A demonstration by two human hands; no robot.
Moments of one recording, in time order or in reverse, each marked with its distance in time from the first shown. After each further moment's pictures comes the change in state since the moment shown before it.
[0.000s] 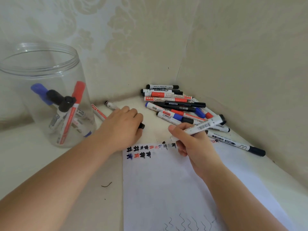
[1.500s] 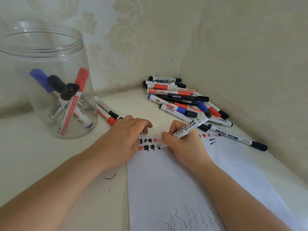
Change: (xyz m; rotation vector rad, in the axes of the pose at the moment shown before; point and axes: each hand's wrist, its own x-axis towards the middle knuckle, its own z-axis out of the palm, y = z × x) left_hand -0.048 0.016 0.002 -0.548 0.064 0.037; right_hand -0.002 0.019 0.021 -0.424 0.028 -0.191
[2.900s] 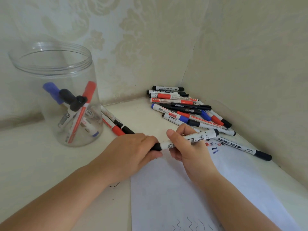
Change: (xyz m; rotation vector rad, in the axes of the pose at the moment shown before) left_hand -0.003 0.023 -0.014 0.137 0.053 0.157; right_hand -0.005 -0.016 -0.003 0.512 -0.106 0.016
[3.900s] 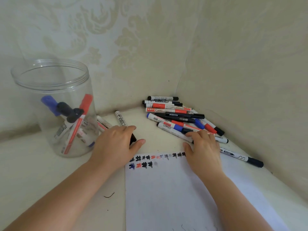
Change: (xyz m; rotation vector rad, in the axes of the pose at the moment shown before) left_hand 0.018 -0.033 0.017 0.257 0.154 -0.388; right_hand 0.021 0.013 -0.051 -1.459 0.355 -0.078
